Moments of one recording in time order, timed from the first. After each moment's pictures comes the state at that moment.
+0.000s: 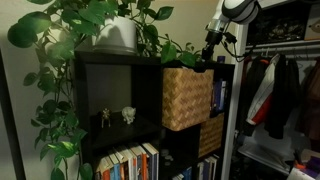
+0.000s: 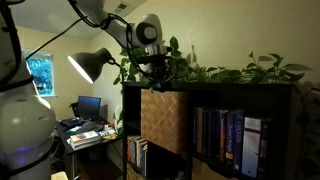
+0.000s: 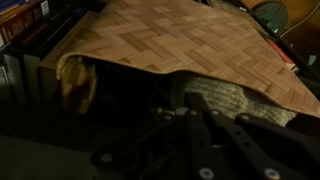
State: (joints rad) arm 0.08 -0.33 0.00 -2.18 0.03 2.22 -0.25
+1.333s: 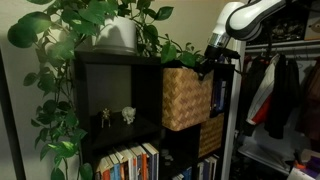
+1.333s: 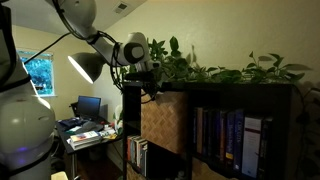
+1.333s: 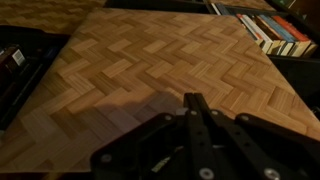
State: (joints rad) arm 0.07 -0.38 0.11 -2.44 0.01 2.49 0.10
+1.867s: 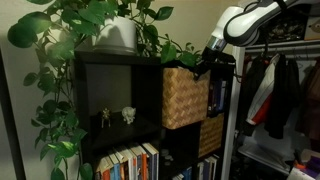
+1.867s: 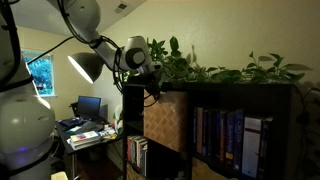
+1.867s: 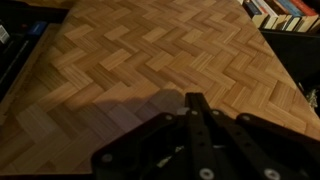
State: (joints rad) arm 0.07 -0.33 0.11 -2.46 0.01 2.67 0.10
